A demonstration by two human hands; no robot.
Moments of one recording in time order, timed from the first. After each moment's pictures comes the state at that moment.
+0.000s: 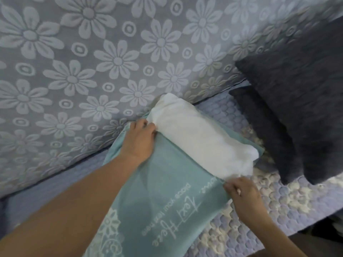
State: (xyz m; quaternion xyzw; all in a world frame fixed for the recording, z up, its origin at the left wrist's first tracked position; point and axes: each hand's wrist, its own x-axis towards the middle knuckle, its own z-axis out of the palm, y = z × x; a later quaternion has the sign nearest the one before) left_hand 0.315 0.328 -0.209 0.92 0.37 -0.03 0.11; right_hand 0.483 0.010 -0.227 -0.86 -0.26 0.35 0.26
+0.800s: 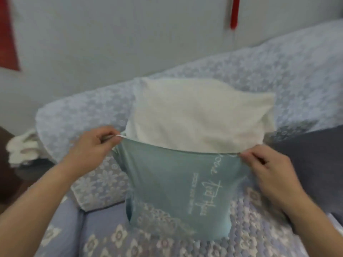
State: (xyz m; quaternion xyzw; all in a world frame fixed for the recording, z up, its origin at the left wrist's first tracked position) left_hand 0.073 0.331 0.278 0.85 0.42 0.21 0.22; right_hand 0.407 0.098 0.204 -0.73 -0.48 0.11 0.48
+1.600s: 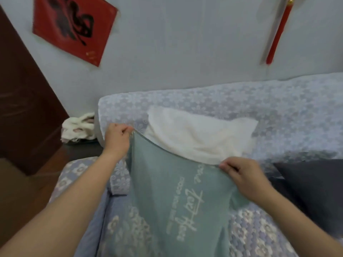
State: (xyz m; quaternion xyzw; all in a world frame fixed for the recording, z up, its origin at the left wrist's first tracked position) left_hand -0.104 0.336 0.257 0.71 0.57 0.35 0.19; right_hand 0.220 0.110 0.239 -0.64 -0.66 0.10 0.38
